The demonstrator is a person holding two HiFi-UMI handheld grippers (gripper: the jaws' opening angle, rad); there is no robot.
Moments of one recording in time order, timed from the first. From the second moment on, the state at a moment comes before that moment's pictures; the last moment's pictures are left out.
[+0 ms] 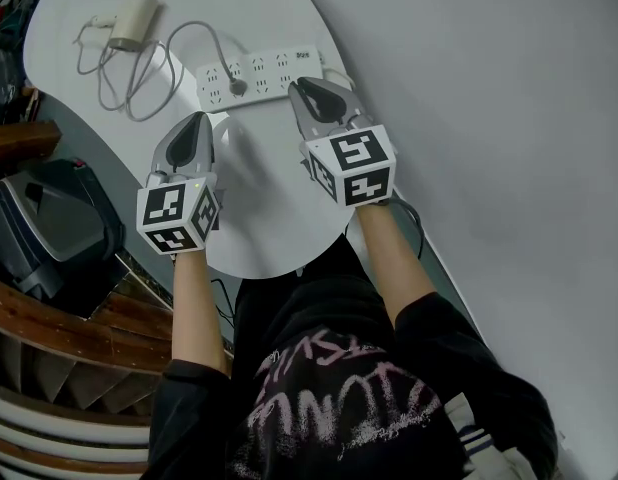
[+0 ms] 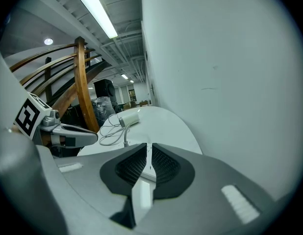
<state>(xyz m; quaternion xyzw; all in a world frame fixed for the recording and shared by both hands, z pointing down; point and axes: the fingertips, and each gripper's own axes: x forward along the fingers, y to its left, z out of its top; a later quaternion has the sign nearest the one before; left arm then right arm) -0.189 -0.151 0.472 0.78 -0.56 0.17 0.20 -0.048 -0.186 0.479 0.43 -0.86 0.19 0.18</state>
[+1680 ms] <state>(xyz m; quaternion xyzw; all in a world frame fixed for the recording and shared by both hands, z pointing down) -0.191 -0.162 0.483 0.79 -0.54 0.17 0.21 -0.072 -0.205 0.539 0.43 -0.83 0.19 0.30</state>
